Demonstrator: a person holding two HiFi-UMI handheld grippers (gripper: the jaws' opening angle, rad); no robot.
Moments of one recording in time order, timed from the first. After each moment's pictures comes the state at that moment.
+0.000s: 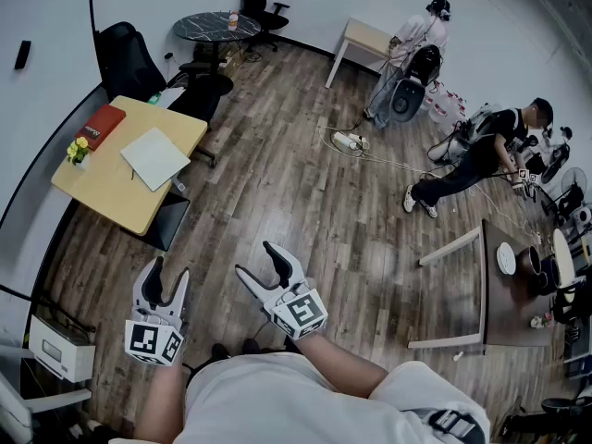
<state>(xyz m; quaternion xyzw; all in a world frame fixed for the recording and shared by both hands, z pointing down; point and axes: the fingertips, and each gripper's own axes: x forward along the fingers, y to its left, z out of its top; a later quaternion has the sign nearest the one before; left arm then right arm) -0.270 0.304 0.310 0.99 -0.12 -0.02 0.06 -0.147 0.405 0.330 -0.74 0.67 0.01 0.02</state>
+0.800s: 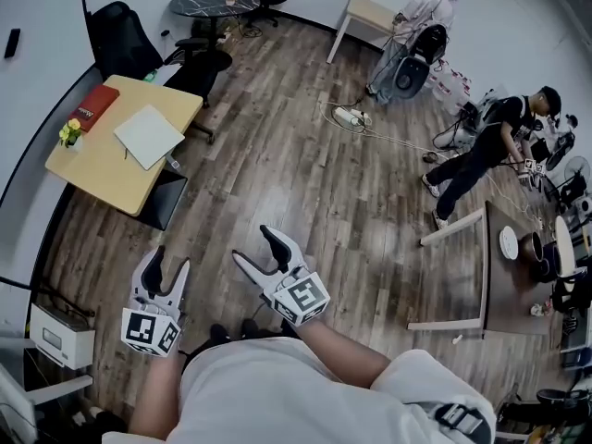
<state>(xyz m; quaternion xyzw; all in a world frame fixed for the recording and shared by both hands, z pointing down) -0.254 0.316 0.336 0.99 -0.09 0.01 0.06 -0.137 0.407 0.341 -0.73 0.68 -0.02 0.05</state>
